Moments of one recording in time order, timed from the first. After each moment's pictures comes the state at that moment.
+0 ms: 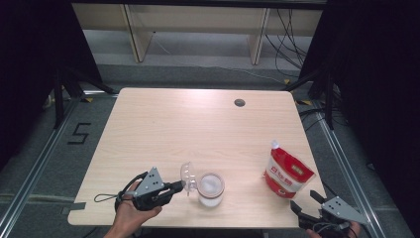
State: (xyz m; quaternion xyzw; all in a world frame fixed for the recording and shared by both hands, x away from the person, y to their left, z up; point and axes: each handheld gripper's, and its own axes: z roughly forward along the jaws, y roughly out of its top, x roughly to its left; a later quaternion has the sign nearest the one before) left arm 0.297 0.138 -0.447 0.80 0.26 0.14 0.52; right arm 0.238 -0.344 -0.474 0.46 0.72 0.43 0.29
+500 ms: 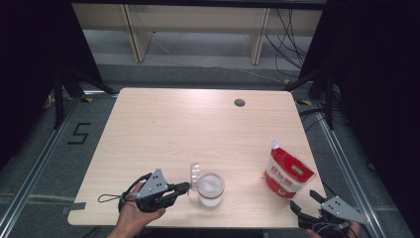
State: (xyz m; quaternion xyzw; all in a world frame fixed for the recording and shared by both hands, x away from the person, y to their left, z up) left arm 0.293 0.129 -0.445 0.81 0.25 0.13 0.52; right arm 0.237 -0.342 -0.474 0.46 0.72 0.43 0.28
